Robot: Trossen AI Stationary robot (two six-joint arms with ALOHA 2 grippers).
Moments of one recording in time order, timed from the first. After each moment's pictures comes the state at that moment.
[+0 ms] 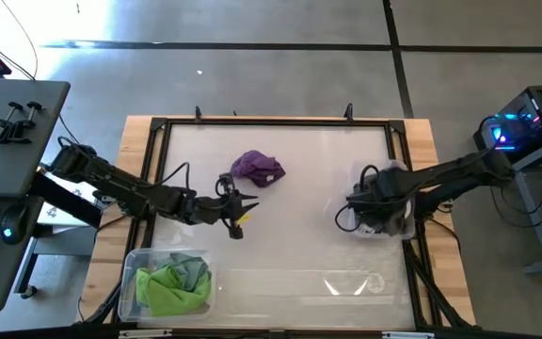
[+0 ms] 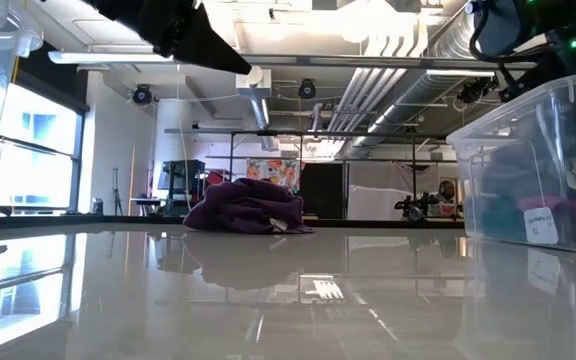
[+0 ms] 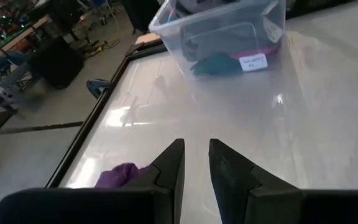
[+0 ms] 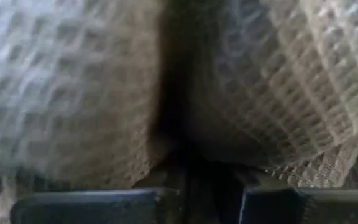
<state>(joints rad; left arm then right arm) -0.30 1.34 0.77 0.10 -0.63 0.13 0.16 1.24 0.86 -1.50 0.06 1.18</state>
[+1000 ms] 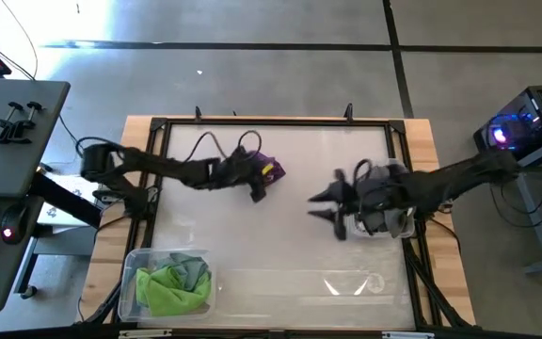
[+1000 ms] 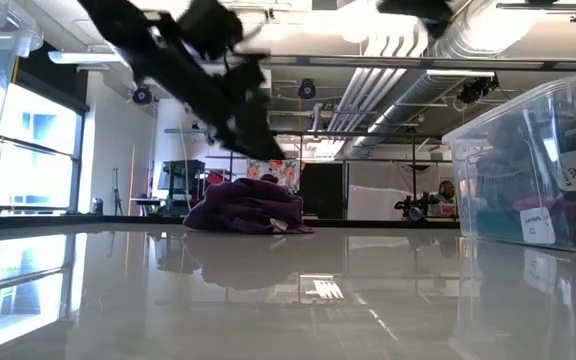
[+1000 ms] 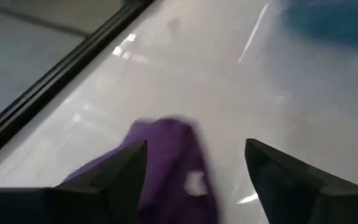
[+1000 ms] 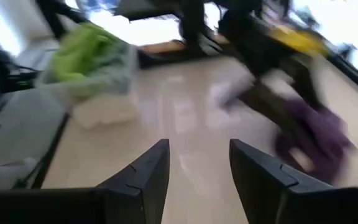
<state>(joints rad) 0.14 1.61 0.82 0.18 -0.32 -0.09 0.28 1.13 0.89 -0.18 0.27 0.25</state>
